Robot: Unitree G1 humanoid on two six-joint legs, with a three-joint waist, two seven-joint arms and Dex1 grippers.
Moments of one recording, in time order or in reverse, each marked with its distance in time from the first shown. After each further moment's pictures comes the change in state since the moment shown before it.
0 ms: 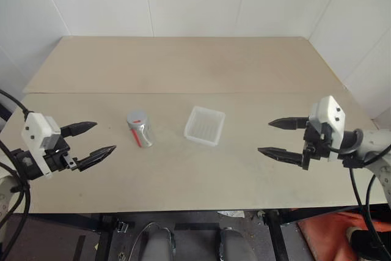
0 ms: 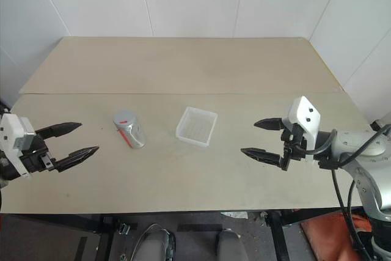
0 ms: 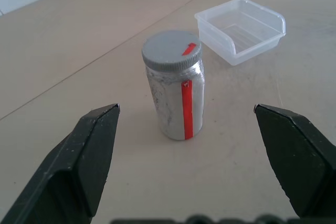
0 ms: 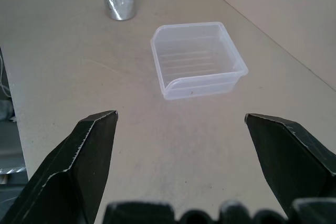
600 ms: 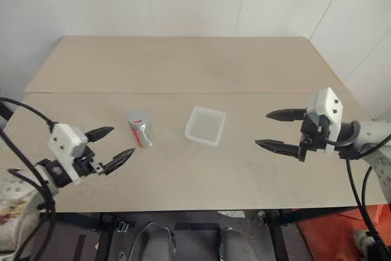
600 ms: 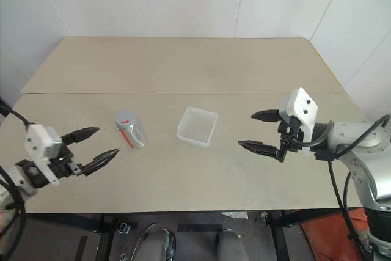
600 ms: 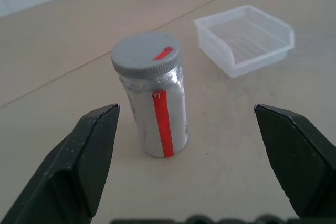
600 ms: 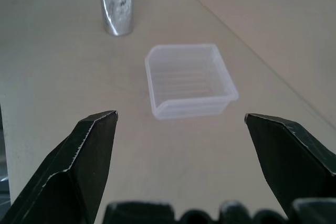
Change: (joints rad) left arm 0.053 -0.218 -0.163 -0.203 0.097 0.033 0.295; right arm -0.102 0.007 0.035 0.034 -0.004 -0.036 0.010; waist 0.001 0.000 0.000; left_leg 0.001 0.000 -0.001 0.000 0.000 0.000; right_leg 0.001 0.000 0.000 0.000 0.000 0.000
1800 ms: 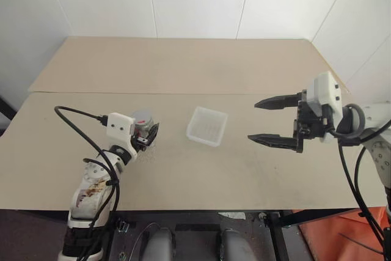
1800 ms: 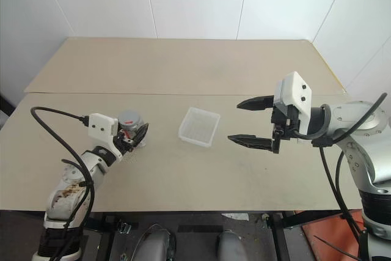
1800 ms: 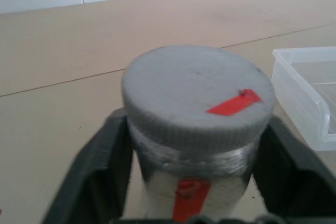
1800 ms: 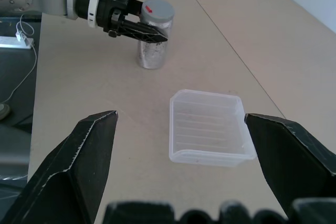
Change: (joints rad) left arm -0.297 -0.323 -0.269 0.189 0.258 0.001 0.402; right arm -0.118 -0.008 0.061 0.016 0.036 -0.041 0.072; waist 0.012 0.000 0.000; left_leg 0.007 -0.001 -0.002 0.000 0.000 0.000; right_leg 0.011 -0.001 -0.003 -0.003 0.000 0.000
